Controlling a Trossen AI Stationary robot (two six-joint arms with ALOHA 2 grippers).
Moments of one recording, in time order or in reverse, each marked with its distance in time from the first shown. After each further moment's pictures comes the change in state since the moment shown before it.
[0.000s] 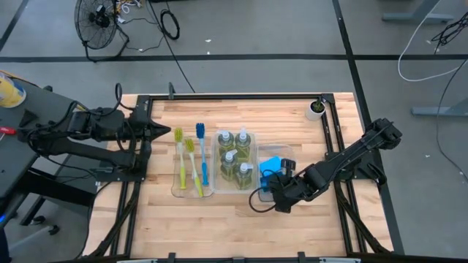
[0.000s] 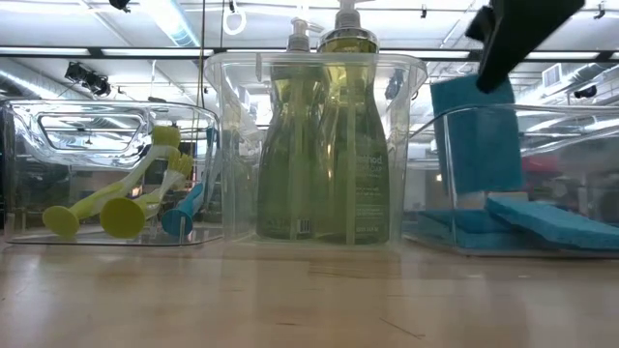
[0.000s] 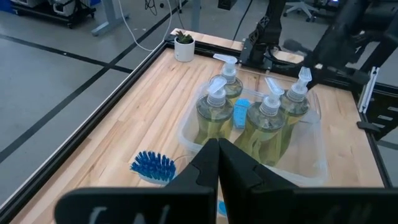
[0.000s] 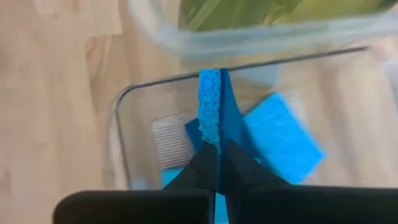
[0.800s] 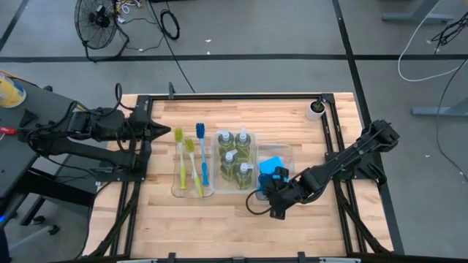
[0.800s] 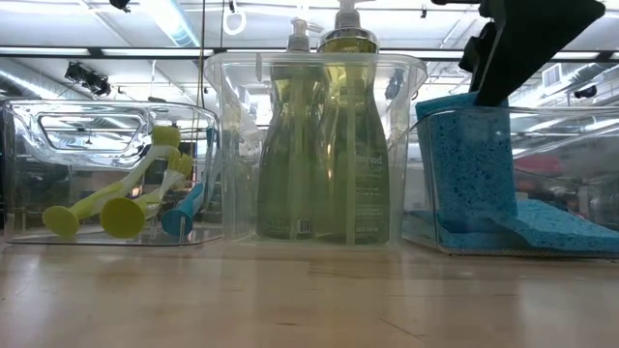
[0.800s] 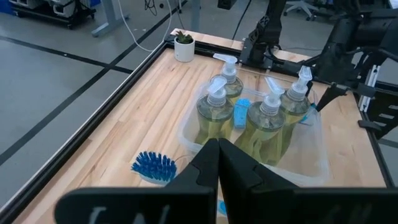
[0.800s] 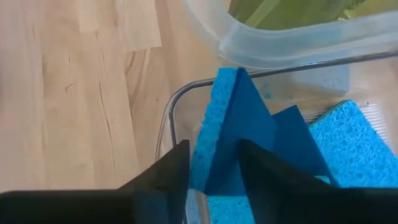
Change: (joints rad) left arm 0.000 0.000 0.000 0.000 0.000 0.010; right arm 0.000 0.036 -0.107 0.267 -0.071 0.015
